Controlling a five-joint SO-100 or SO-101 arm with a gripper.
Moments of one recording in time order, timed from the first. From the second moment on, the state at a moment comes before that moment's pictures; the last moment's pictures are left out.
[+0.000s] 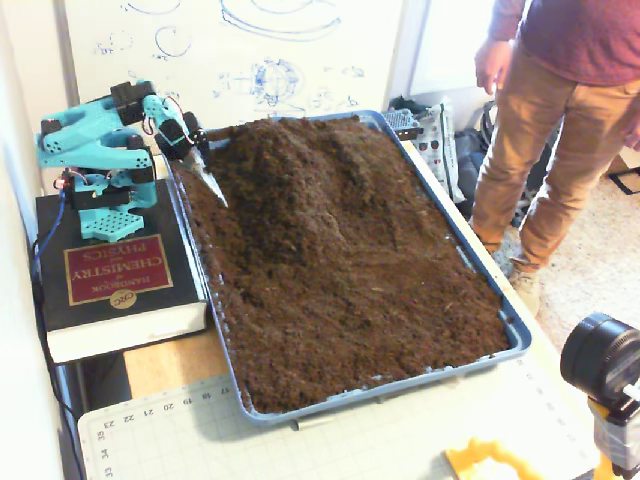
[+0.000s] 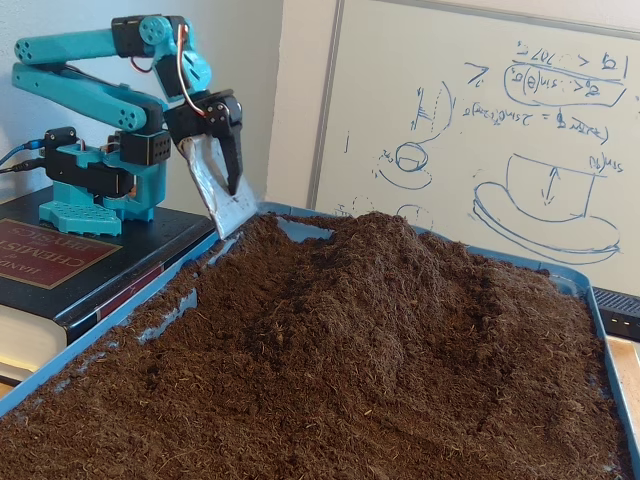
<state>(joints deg) 1.5 170.3 157.9 69.9 -14.9</state>
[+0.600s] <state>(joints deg) 16.8 134.5 171.5 25.4 -26.9</state>
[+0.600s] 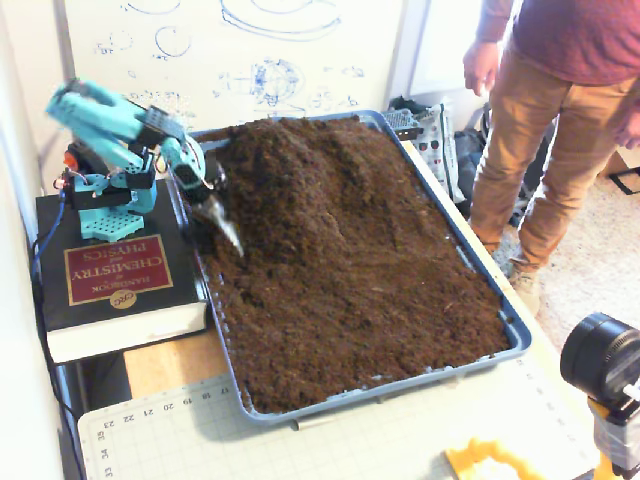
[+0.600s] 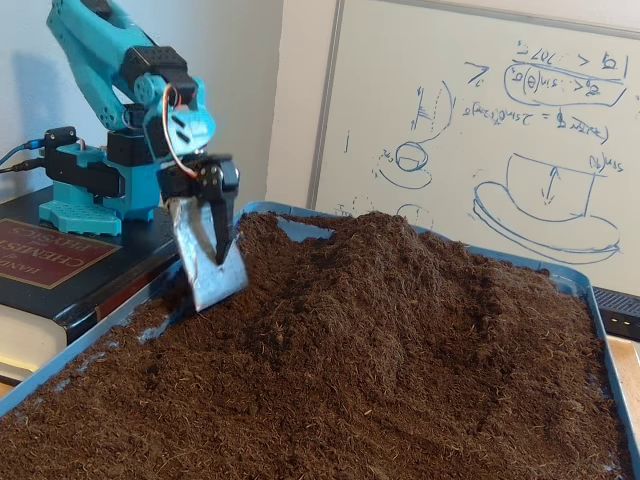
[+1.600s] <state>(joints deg) 10.4 110.2 151.6 23.0 -28.2</state>
